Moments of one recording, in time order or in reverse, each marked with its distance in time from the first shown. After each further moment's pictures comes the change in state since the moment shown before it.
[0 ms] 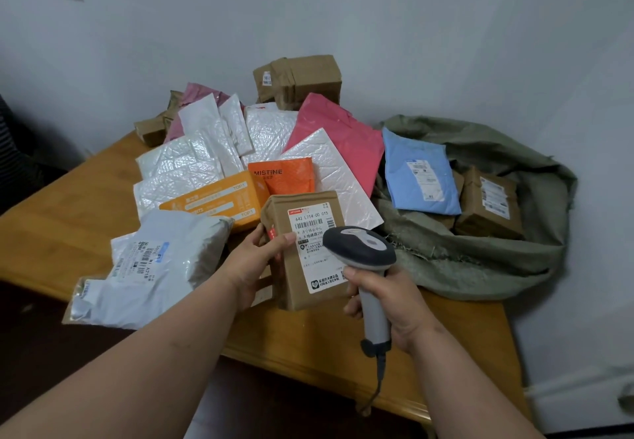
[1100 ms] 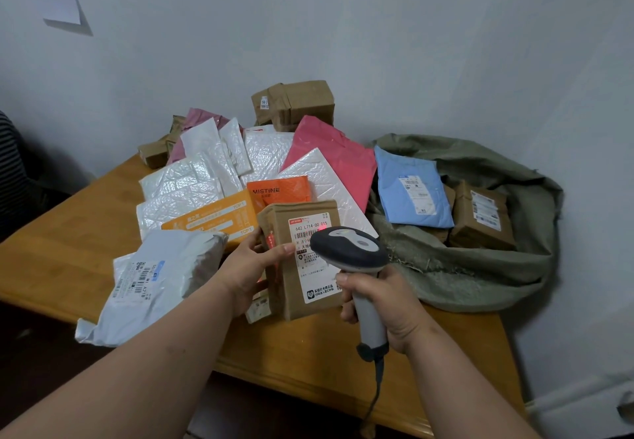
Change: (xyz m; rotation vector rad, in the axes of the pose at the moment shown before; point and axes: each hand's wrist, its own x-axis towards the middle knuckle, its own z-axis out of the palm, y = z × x) left_hand 0.001 0.013 0.000 0.007 -0.013 0.093; right_hand -0.012 -0.026 0.007 -0.038 -0.065 -0.089
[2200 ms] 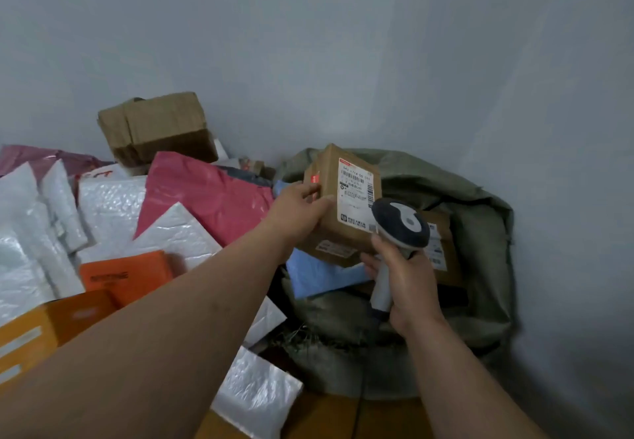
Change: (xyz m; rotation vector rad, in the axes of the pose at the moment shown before) left_hand 0.232 0.086 0.278 0.540 -0.146 0.273; right_hand 0.181 -0.029 -0.225 0.270 0.631 -0.126
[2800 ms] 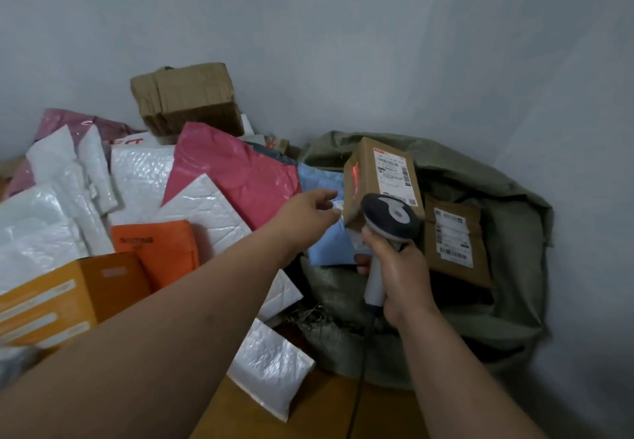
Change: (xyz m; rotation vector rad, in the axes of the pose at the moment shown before) left_hand -0.028 -0.021 -0.010 0.149 -0.088 -0.075; right_hand 0.004 0.019 0.021 -0.120 -0.077 0.076
